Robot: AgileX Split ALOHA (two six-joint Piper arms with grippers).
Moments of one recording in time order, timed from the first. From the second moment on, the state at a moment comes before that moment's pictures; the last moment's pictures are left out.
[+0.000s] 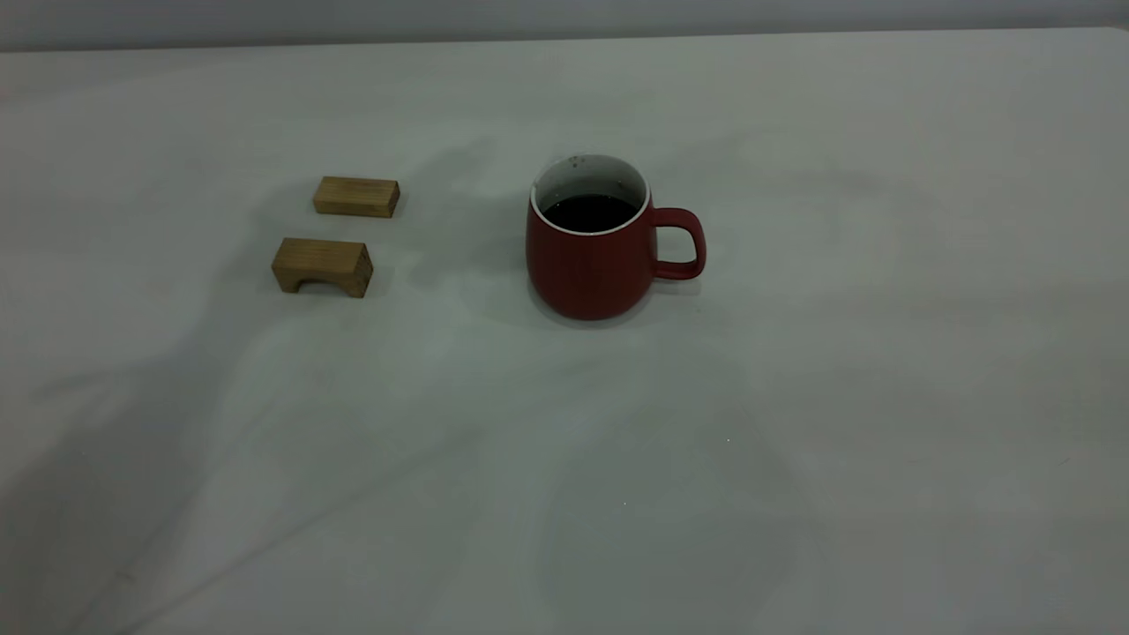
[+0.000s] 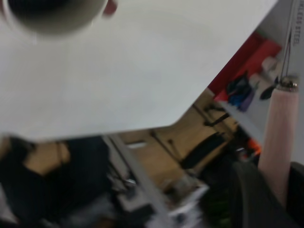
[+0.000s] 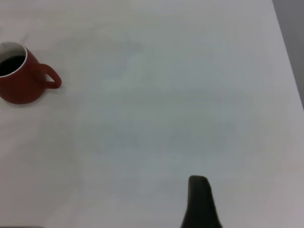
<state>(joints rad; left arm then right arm) -0.29 2.30 -1.95 -0.88 1.17 -0.62 0.01 0.02 -0.49 0.01 1.16 0.00</state>
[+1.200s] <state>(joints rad) -0.37 2.49 -1.95 -1.03 1.17 -1.23 0.01 0.02 -0.49 0.01 1.16 0.00</state>
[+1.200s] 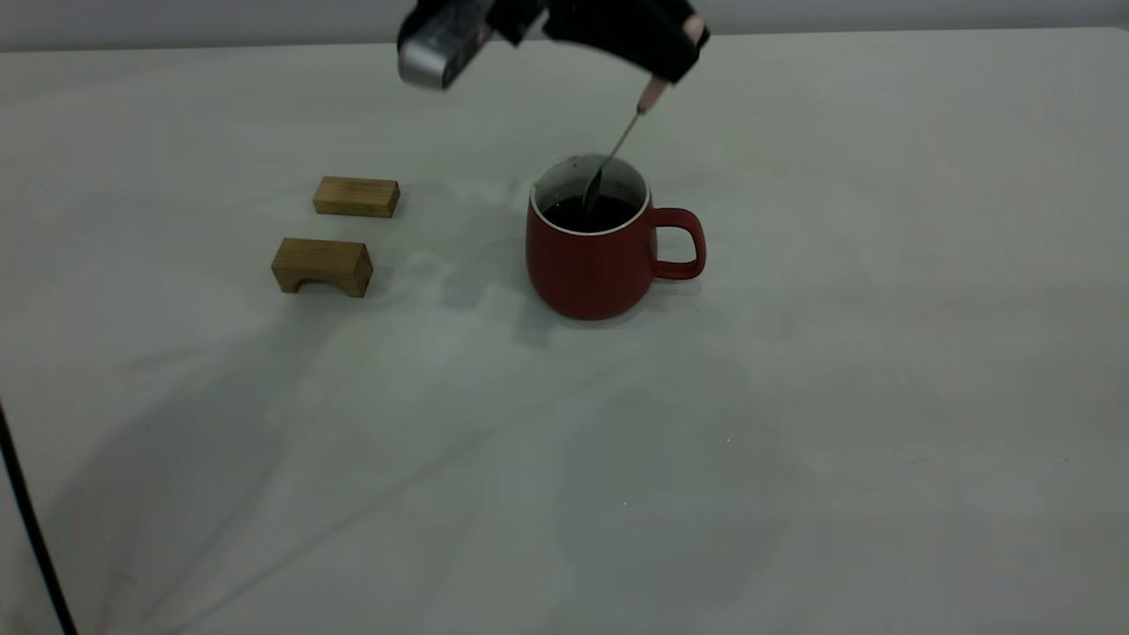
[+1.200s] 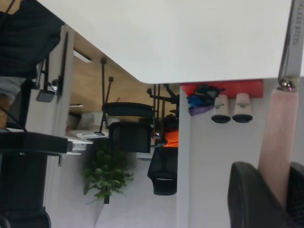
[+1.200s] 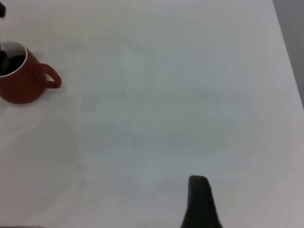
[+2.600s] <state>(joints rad) -0.34 2.59 -2.00 -0.94 1.14 -1.13 0.01 0.02 -0.49 0.01 1.16 0.00</state>
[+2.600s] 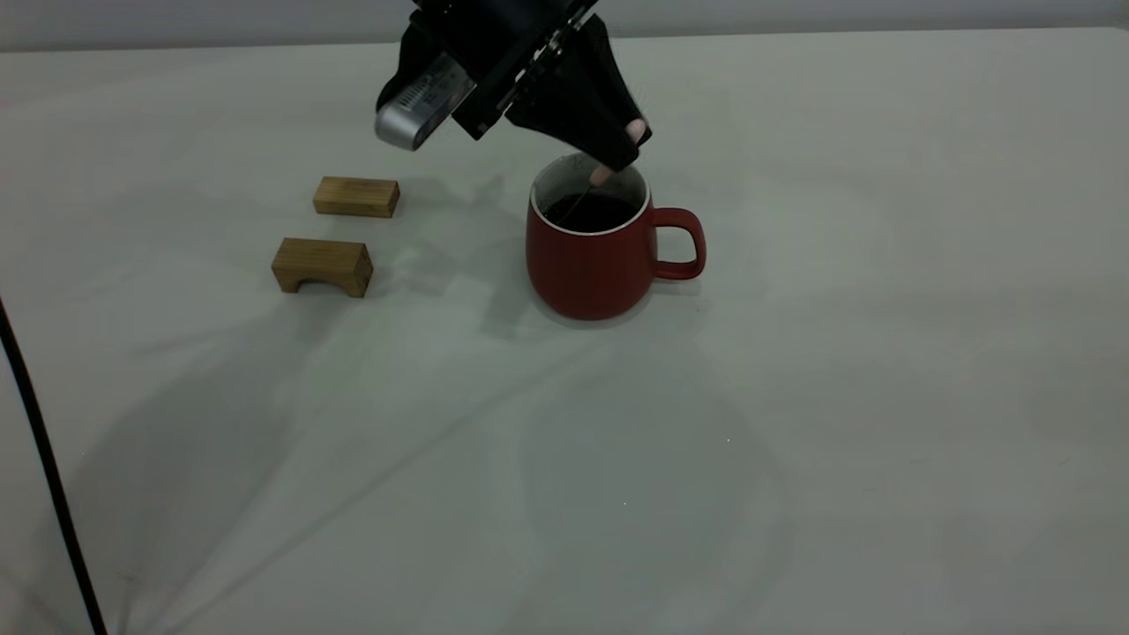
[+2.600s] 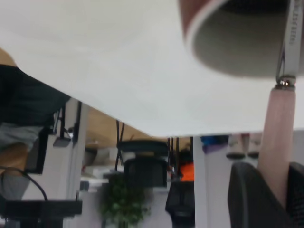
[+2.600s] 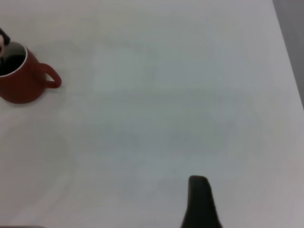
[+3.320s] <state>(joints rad) -0.35 2.60 -2.06 -0.93 1.17 -1.11 0.01 0.02 -0.49 0.01 1.16 0.00</state>
